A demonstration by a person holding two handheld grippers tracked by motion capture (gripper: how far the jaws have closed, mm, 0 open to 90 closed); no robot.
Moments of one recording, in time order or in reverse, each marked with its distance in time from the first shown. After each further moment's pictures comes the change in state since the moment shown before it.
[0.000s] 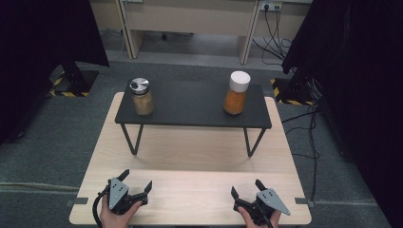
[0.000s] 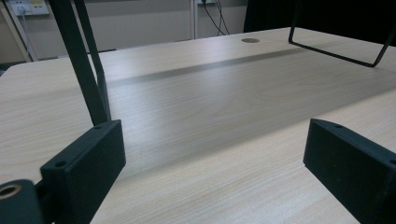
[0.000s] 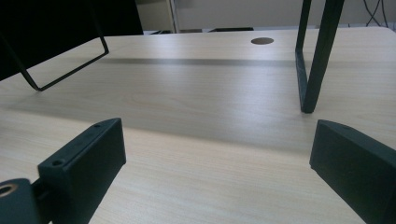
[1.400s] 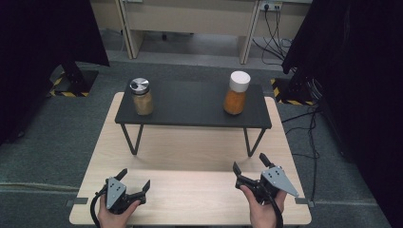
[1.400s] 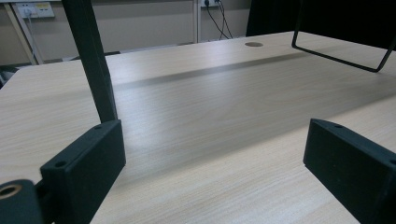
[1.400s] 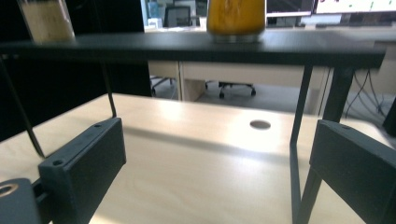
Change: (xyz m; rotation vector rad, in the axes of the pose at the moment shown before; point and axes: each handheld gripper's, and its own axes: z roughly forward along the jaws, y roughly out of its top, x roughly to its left) left arm 0.003 0.002 -0.004 -0.010 0.011 -0.003; right arm 0.003 0.059 0.007 -0.178 0.016 -0.091
